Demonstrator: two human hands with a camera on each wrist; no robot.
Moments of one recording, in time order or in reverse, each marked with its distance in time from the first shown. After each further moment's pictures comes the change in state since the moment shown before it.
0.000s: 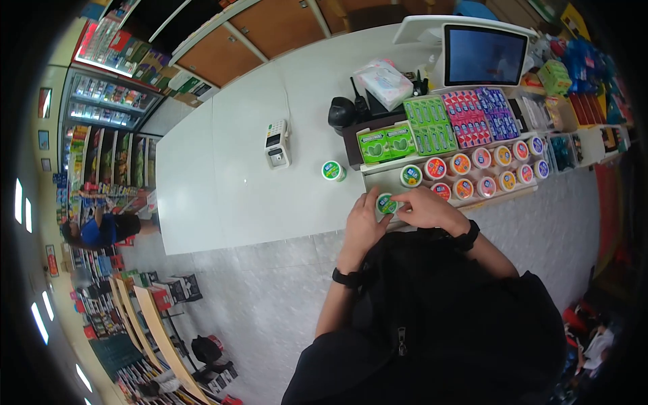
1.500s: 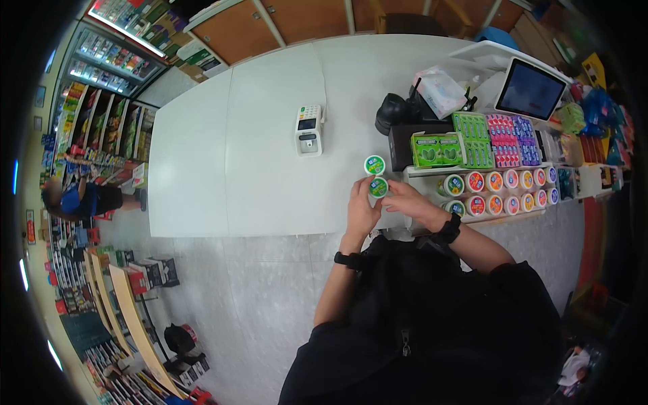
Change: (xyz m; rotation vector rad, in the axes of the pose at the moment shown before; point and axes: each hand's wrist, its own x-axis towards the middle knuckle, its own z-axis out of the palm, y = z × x) left_hand 0.012 -0.129 -0.027 -0.235 0.249 -0.043; right_hand 0.117 -0.053 0.090 0.816 -0.035 0.270
